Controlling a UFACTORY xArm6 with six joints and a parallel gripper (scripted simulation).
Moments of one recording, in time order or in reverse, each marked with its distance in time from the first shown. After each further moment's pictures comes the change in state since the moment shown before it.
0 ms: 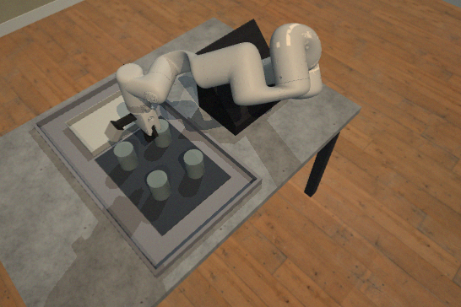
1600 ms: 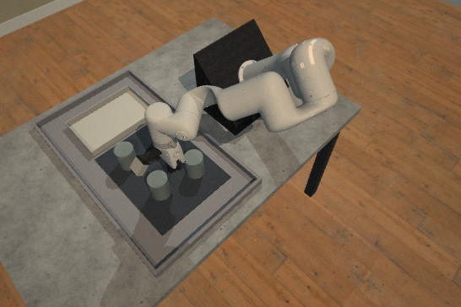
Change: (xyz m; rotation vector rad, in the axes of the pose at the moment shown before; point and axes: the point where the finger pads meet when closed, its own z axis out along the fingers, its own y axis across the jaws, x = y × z) arm 0.001 -0.103 0.075 -0.004 0.003 0.001
